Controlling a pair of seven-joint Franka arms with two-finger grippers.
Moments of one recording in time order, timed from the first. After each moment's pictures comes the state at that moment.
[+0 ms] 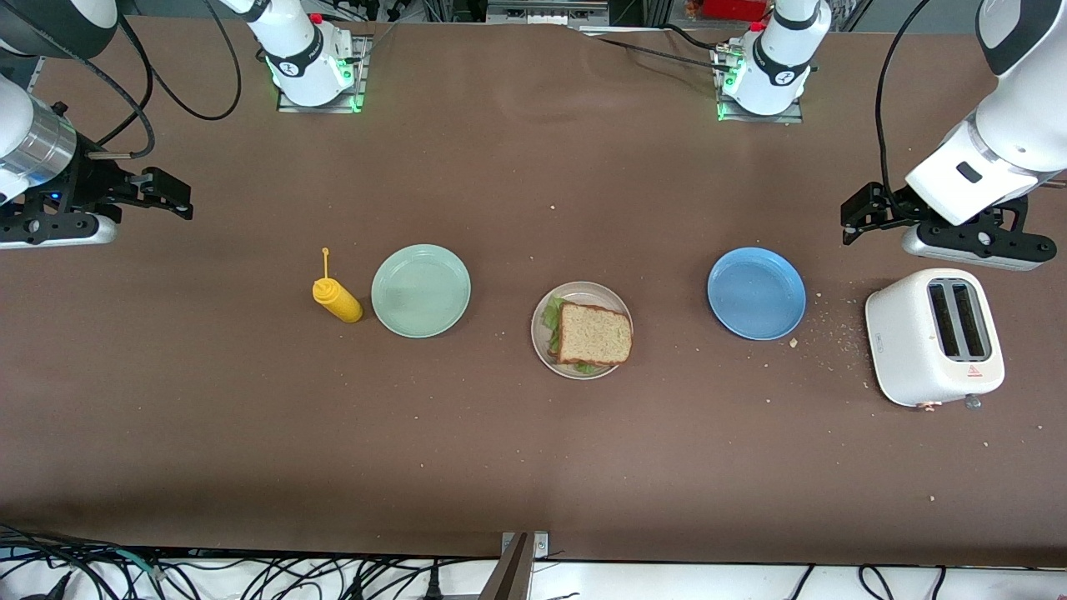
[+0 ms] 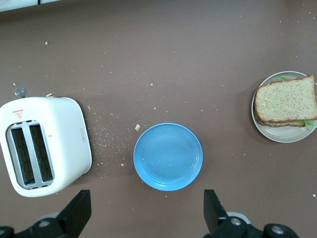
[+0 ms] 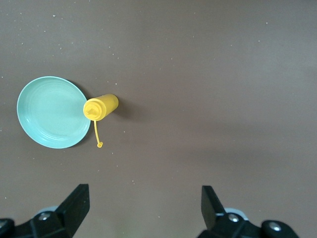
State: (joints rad) left arm 0.07 0.06 -0.21 -1.61 0.04 1.69 0.02; right arm 0.12 0.04 -0.06 -1.64 -0.02 1.60 -0.01
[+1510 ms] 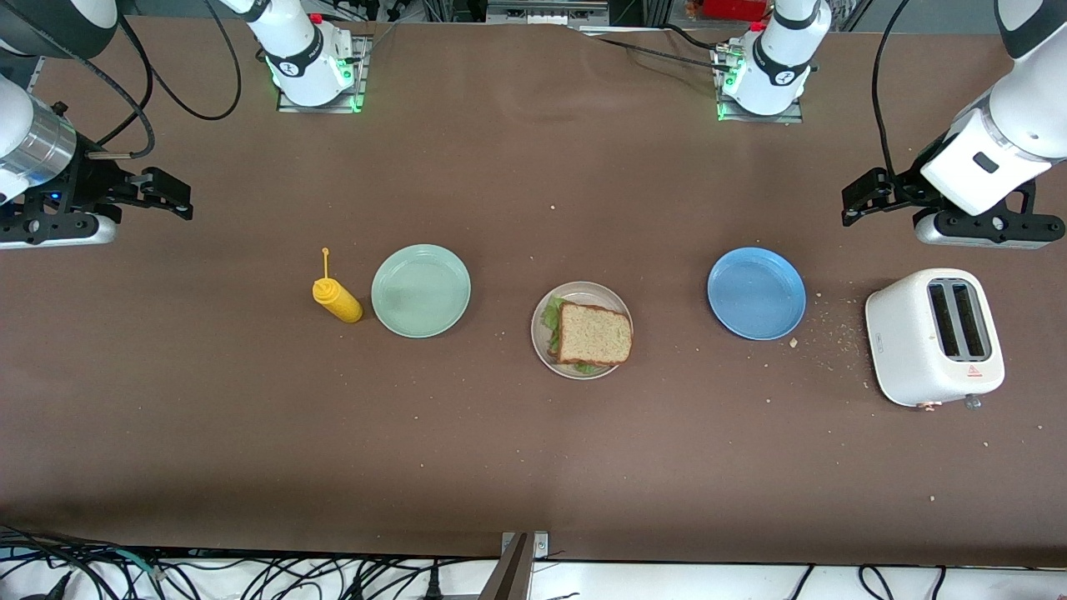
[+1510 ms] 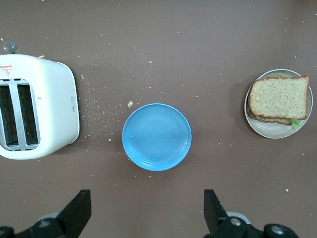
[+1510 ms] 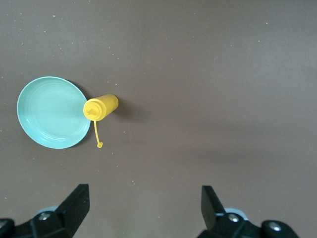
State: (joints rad) left arm 0.01 0.03 -0.13 -1.62 -0.02 1.61 -0.09; right arm 0.12 0.04 -0.06 -1.64 -0.02 1.60 -0.01
